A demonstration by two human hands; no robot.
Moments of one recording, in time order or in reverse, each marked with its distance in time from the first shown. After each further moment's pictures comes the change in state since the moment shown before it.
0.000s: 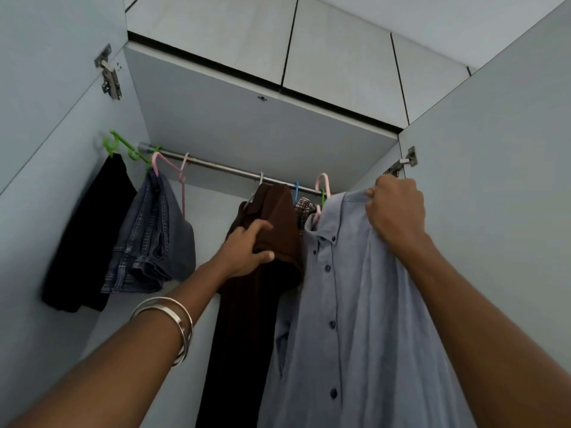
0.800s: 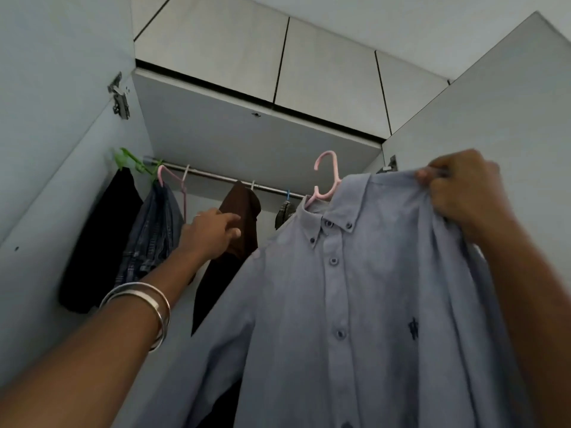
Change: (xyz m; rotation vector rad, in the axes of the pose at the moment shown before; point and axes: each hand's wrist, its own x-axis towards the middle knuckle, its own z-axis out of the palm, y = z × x) left_hand -0.034 0.008 -0.062 0.349 0.185 -0.100; right_hand -0.031 0.030 -0.140 0.282 -0.006 0.154
